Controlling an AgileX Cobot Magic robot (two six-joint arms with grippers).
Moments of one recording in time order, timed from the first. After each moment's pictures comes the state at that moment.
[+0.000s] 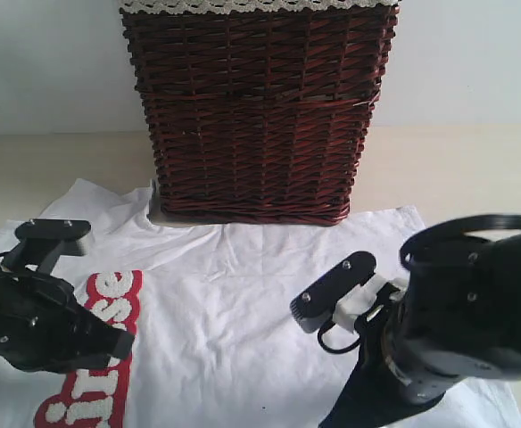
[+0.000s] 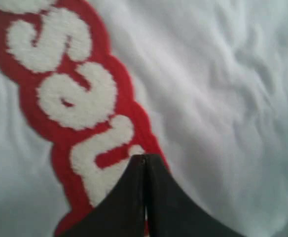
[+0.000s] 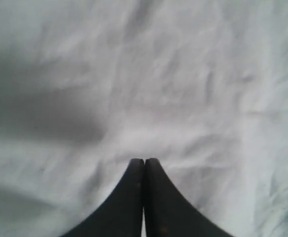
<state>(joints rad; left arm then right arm) -0.45 1.55 -0.60 -0.57 0.41 0.35 0.87 1.64 -0.66 -0.45 0.58 0.64</state>
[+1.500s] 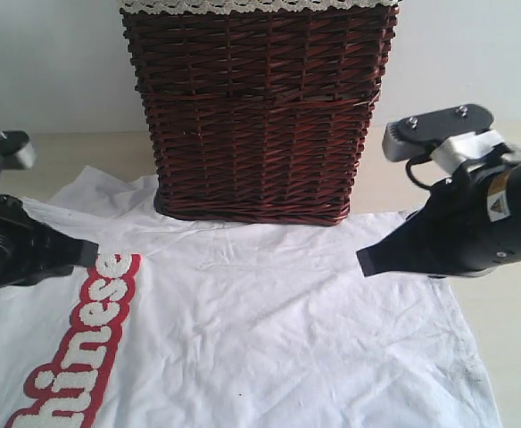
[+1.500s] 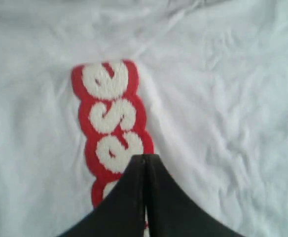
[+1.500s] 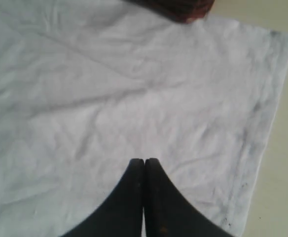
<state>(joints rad) -0.40 1.34 -0.67 -0.21 0.36 -0.01 0.53 1.30 -0.71 -0.09 0.46 0.26</state>
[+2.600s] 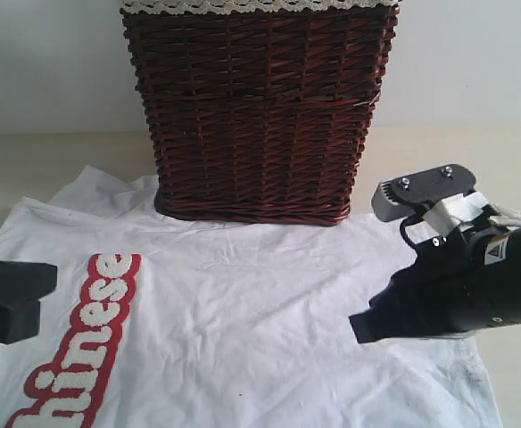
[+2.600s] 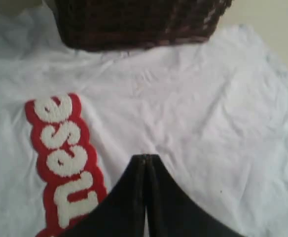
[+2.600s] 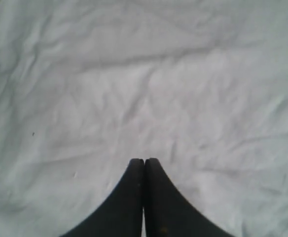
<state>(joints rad) -0.56 0.90 -0.40 -0.25 0.20 -0.02 0.53 1.32 -0.56 0.40 0.33 -0.24</state>
